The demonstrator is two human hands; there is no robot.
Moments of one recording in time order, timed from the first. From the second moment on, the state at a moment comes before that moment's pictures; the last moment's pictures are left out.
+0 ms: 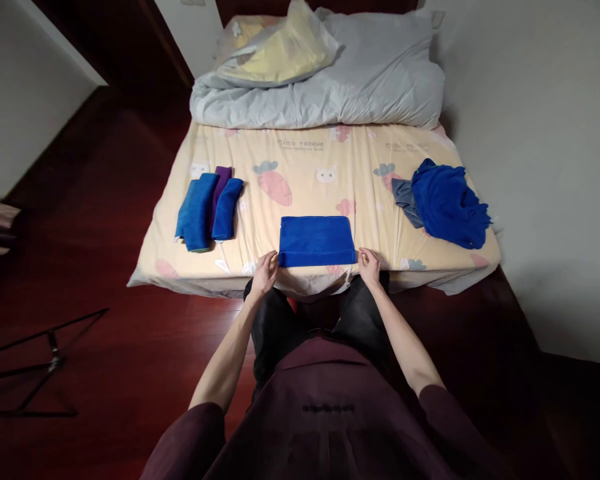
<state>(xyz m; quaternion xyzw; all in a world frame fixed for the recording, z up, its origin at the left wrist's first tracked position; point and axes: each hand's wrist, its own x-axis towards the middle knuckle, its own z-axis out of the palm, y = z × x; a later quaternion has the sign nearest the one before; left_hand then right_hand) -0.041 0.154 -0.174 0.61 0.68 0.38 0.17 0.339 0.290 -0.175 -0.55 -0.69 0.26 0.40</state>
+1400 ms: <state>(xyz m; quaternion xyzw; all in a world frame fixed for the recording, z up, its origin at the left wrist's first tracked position) -0.046 0.166 -0.191 0.58 0.67 0.38 0.25 0.338 0.298 -0.192 -0.49 -0.72 0.35 0.36</state>
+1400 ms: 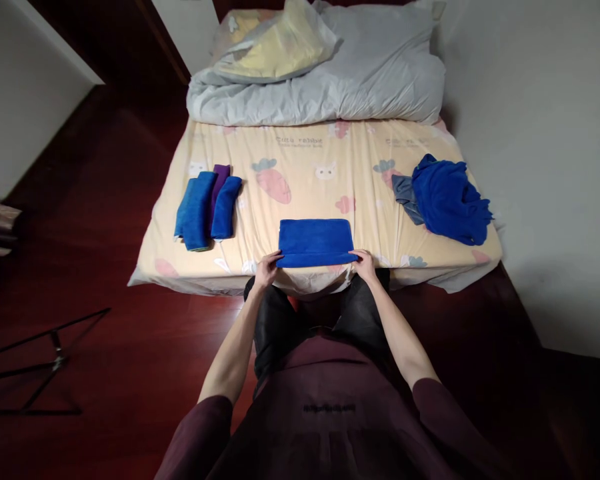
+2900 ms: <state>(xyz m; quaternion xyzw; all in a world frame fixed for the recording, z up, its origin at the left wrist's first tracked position) -0.047 0.175 -0.199 0.49 0.74 0.40 0.24 0.340 0.305 -0.194 -0.52 -0.72 0.29 0.34</state>
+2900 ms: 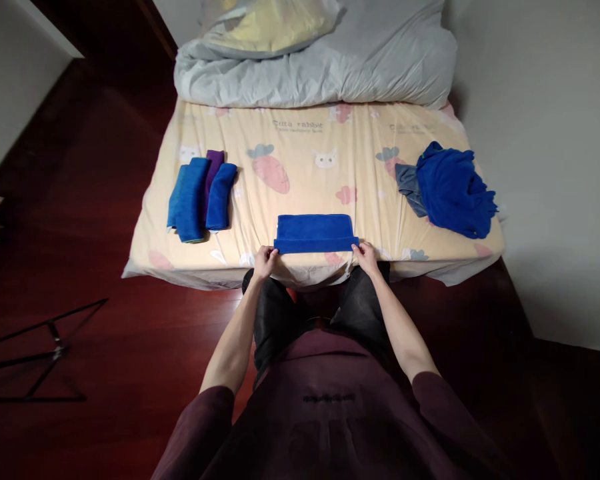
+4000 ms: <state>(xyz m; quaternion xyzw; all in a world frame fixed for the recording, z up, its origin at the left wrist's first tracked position) -0.043 0.176 -0.189 0.46 0.75 0.40 0.27 0.333 0.304 -0.185 -0.56 -0.70 0.29 0.34</state>
